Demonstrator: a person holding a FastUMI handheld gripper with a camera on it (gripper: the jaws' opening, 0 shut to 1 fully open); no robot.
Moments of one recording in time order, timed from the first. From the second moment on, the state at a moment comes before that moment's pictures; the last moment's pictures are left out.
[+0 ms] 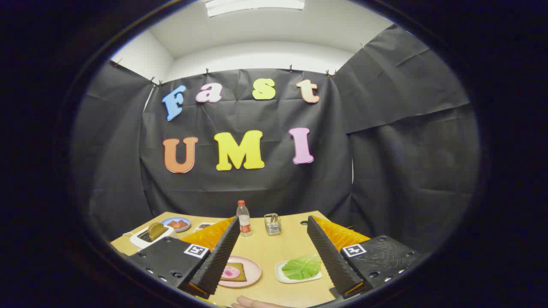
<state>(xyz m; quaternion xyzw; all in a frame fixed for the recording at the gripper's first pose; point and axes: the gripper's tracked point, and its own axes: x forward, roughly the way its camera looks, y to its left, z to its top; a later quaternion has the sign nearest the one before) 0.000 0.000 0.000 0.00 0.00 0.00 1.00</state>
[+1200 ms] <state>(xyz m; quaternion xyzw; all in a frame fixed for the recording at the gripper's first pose) 0.080 -0.045 -0.105 -0.07 0.09 -0.01 0.99</state>
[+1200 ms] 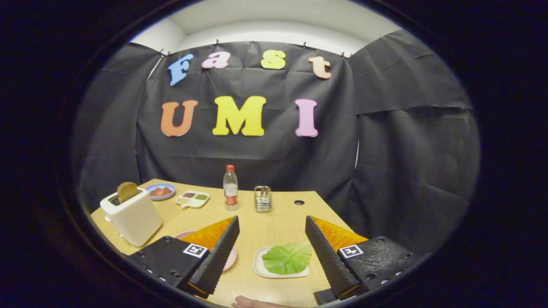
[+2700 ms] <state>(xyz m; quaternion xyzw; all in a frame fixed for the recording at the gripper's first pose) 0.198 -0.141 -0.289 -0.09 0.30 -0.03 0.95</state>
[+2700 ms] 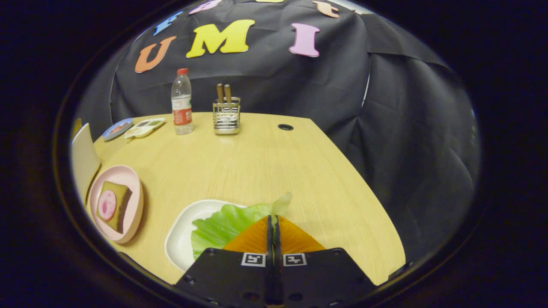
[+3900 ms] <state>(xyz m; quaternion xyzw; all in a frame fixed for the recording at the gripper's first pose) 0.100 0.099 -0.170 -0.13 0.18 0.12 0.97</state>
